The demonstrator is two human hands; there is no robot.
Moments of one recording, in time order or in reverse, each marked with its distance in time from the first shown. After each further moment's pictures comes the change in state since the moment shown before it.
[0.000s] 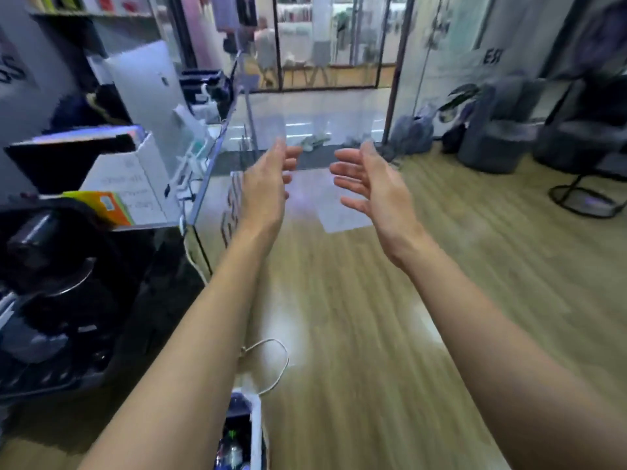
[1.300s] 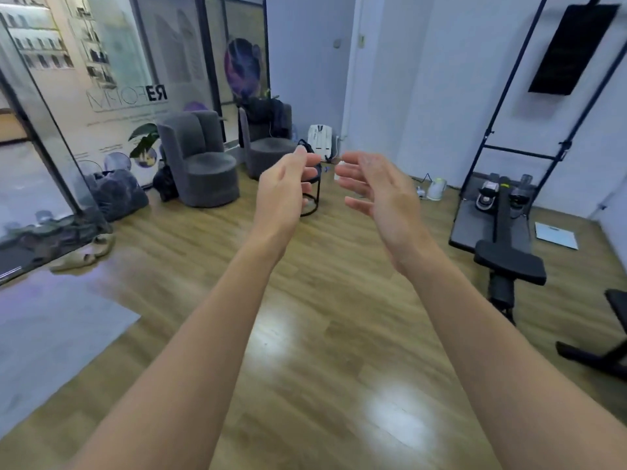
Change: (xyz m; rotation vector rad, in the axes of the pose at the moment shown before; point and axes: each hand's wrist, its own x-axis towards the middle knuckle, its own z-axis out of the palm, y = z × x) left_hand 0.095 0.055 0.886 -0.306 -0.912 0.017; right_hand 0.212 -0.003 -0.770 -0.286 0.832 -0.165
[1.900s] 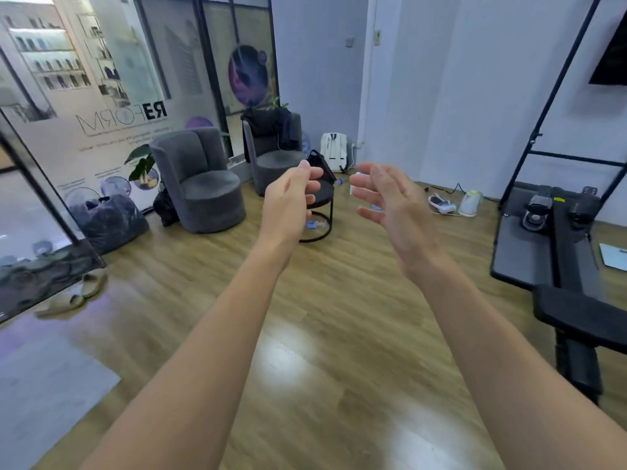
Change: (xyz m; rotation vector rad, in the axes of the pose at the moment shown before) left_hand 0.350 -0.115 0.114 0.095 0.040 -0.032; right_hand 0.349 0.166 -0.063 0.037 0.007 0.059
